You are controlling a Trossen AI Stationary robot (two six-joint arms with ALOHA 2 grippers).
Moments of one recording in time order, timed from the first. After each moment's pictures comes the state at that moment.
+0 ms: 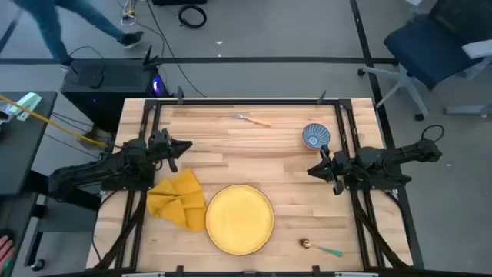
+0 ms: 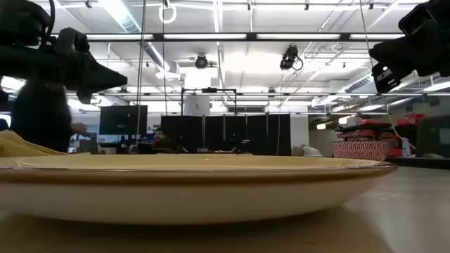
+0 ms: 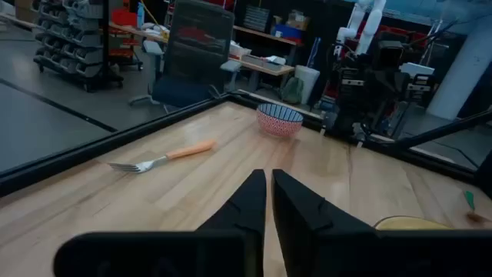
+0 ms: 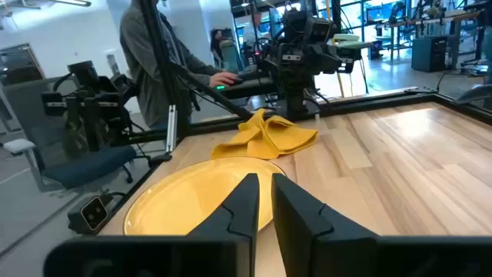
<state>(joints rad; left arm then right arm) 0.28 0.10 0.01 0.06 -0.09 -0.26 0.22 0.06 0.01 0.03 0.07 0.18</state>
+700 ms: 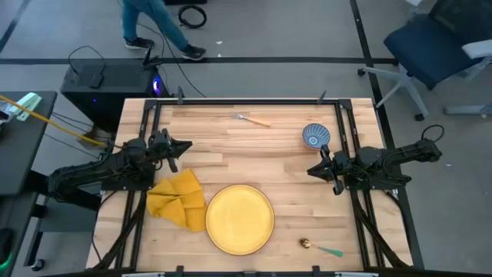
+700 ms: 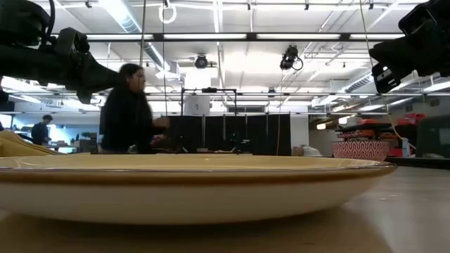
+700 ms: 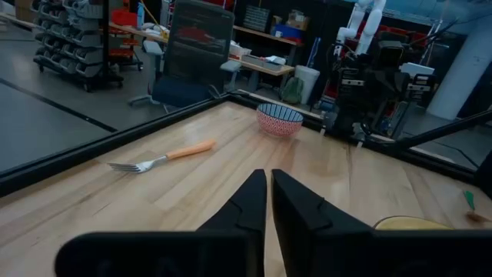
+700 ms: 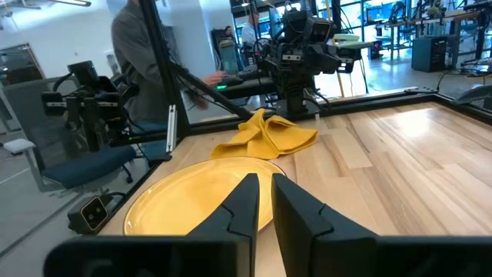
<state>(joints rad) 0.28 0.10 0.01 0.06 -0.09 -0.26 0.22 0.06 0.01 0.03 0.07 0.18</state>
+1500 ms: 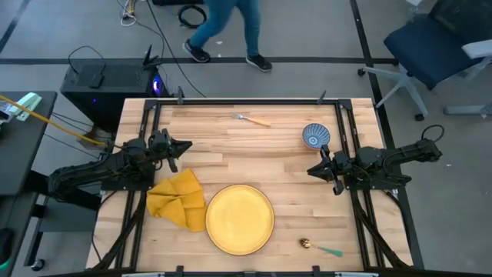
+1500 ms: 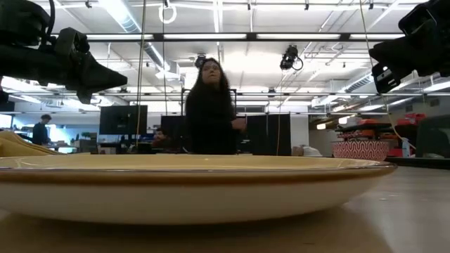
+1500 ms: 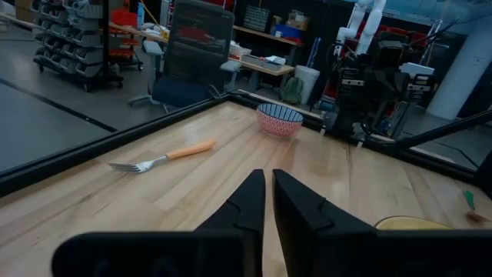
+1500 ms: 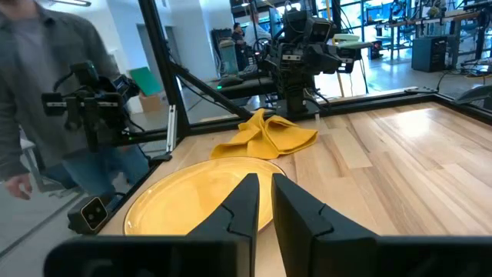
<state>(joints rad) 0.28 0.10 0.01 0.06 -0.09 -0.26 0.22 0.06 0.01 0.03 0.07 0.18</state>
